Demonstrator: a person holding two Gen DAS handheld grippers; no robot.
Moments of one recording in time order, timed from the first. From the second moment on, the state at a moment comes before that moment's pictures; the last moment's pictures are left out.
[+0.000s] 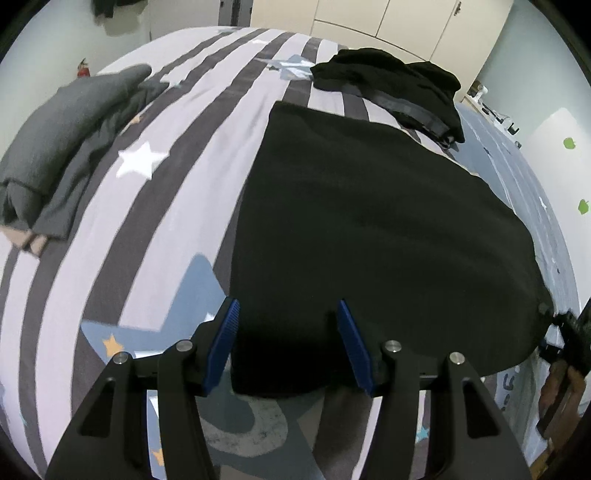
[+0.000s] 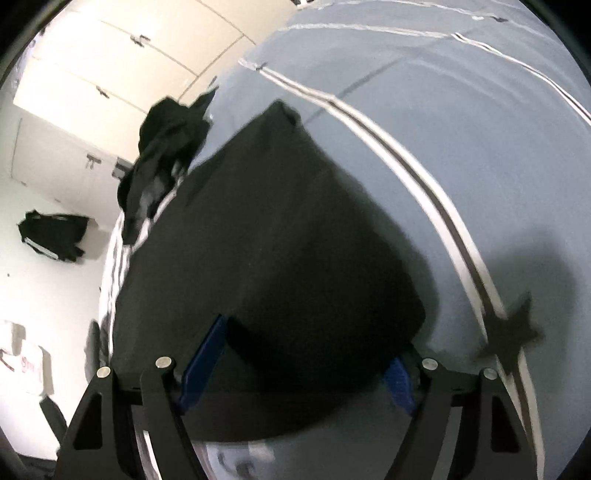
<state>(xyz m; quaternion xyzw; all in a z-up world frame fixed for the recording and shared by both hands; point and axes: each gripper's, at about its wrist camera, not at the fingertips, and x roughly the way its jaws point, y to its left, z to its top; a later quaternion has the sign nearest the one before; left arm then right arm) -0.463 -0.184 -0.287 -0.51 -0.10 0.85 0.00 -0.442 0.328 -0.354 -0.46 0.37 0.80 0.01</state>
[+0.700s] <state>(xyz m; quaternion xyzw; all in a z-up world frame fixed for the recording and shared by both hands) -0.469 -0.268 -0.291 -0.50 -0.11 0.86 -0.01 -0.485 0.279 -0.338 -0.49 0.23 0.84 0.07</state>
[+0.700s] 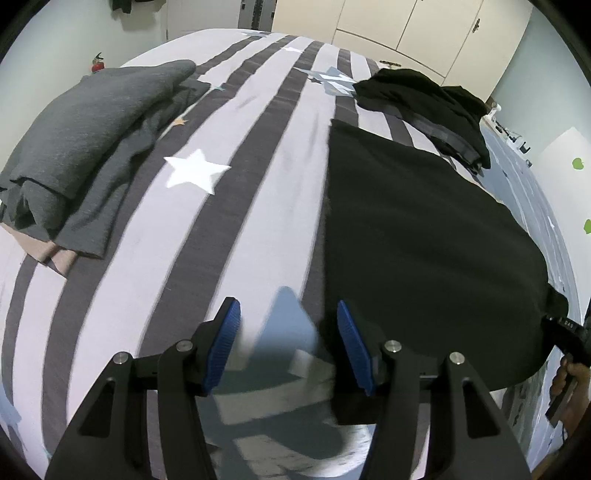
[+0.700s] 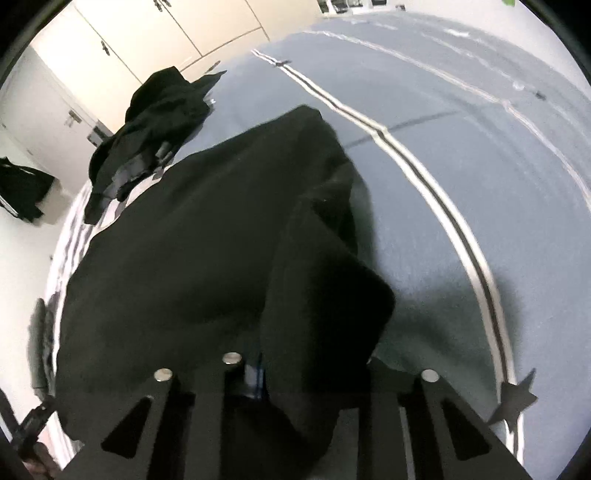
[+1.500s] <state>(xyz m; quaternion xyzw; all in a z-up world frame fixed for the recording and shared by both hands) -0.436 -0.378 -0.282 -0.50 -0.16 0.85 -0.06 -0.492 -0.144 -0.293 -0.50 -0.11 0.84 -0.15</state>
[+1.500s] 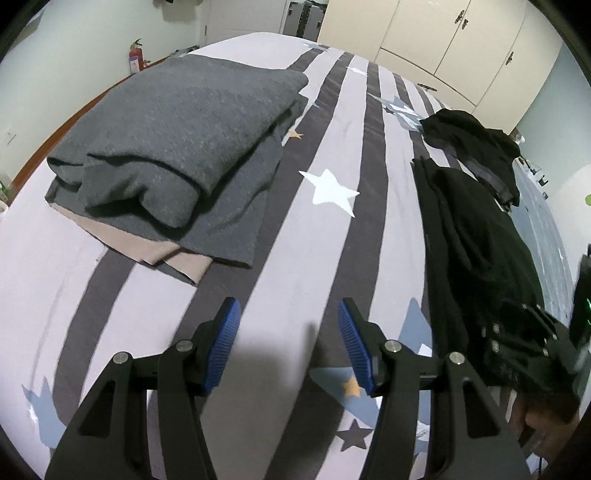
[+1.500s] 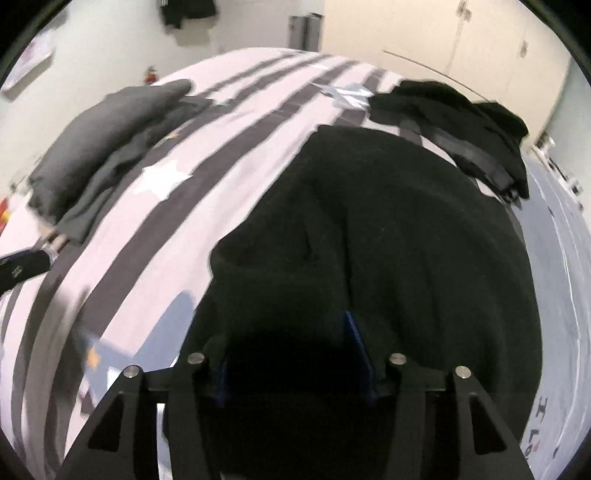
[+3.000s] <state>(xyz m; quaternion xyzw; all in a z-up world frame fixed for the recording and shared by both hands) -0.406 -0.255 -0.312 -0.57 -0.14 0.81 -0.03 -0.466 0.080 -0.315 -0.55 0.13 0.81 -0.17</state>
